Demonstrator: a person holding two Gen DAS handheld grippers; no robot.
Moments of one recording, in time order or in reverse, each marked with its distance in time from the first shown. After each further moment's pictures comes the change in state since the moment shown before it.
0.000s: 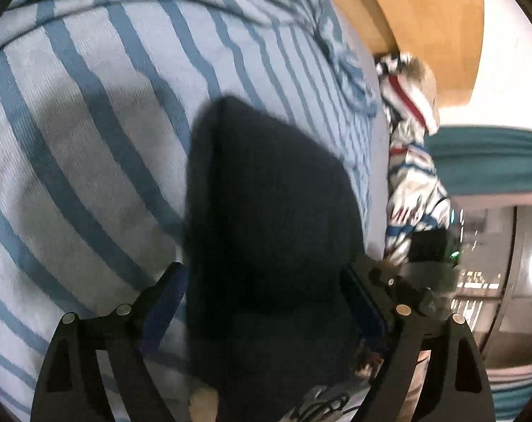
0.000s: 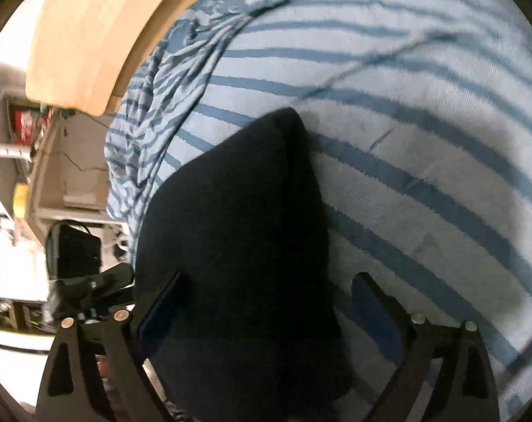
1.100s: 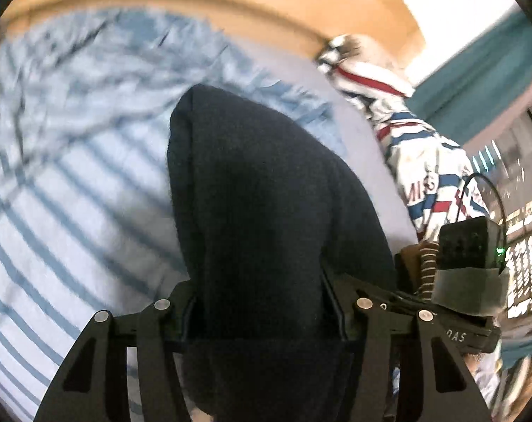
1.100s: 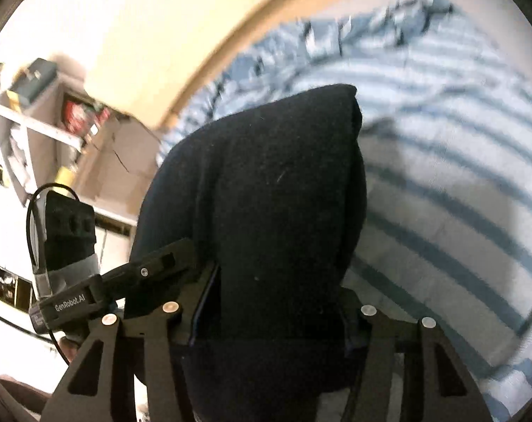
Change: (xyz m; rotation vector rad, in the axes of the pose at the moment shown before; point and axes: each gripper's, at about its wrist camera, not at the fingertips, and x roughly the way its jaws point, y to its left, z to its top) left arm -0.017 -0.125 -0.045 0.437 -0.271 0.217; right arm -0.070 0.026 -0.051 -0.090 -0.247 0.133
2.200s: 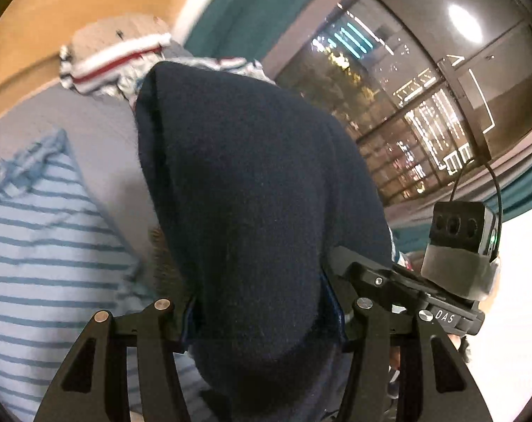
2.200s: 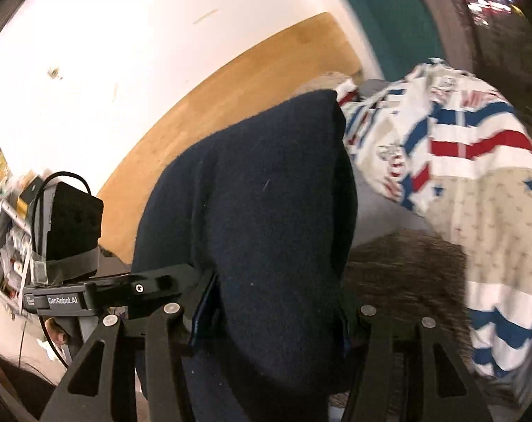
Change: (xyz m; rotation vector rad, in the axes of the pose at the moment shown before) left arm -0.067 -0.373 0.045 0.435 0.323 -0.444; right arm -0.418 0.062 -0.049 0.162 -0.480 -0.341
